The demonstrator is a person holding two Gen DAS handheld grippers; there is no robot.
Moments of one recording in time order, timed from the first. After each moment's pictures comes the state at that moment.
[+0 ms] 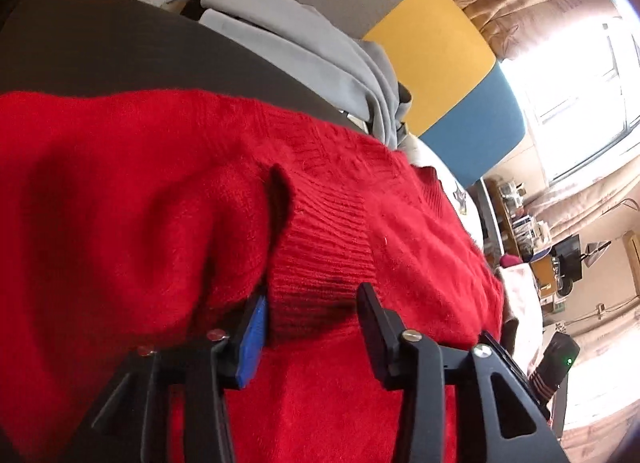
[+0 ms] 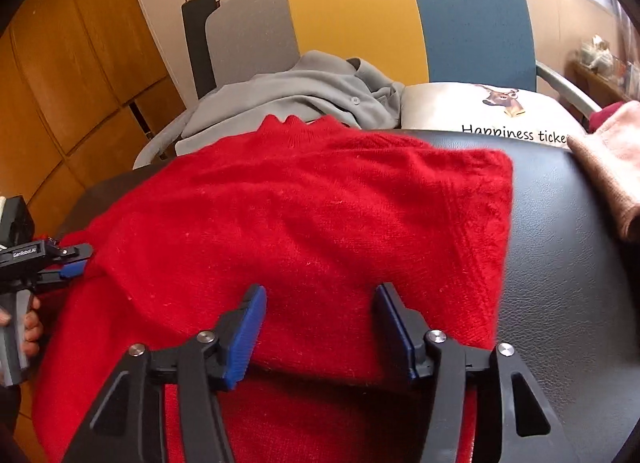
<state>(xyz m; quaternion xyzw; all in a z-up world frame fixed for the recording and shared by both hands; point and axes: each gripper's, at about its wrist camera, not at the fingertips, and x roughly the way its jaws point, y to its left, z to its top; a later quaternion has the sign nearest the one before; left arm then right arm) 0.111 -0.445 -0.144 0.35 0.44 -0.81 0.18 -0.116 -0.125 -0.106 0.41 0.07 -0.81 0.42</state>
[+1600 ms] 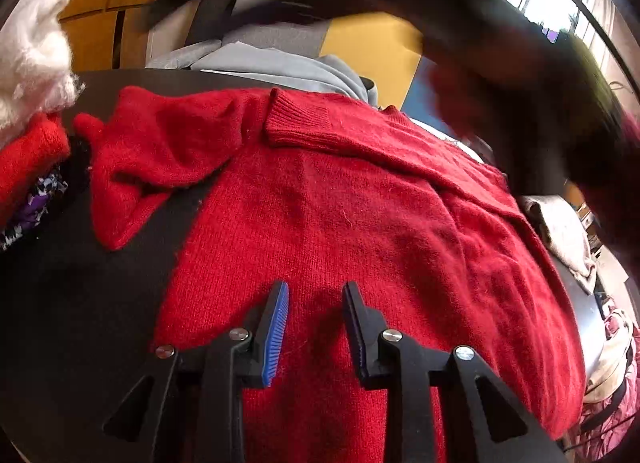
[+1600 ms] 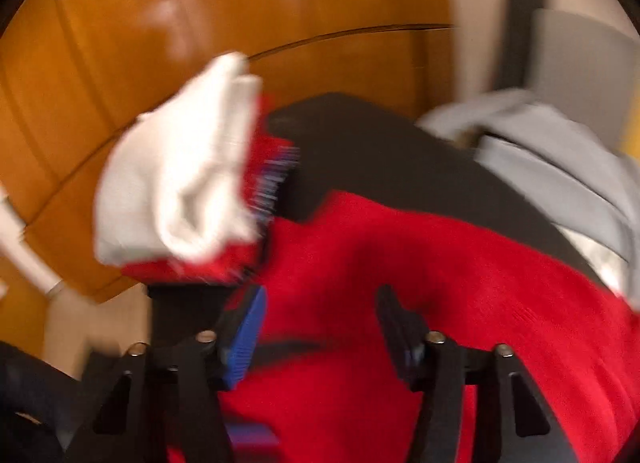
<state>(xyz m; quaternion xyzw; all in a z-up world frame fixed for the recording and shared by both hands) 0.249 -0.307 -0.143 0.33 0.26 -0.88 0.20 0.115 -0.415 -0.007 0.33 0.25 -0.53 0.74</state>
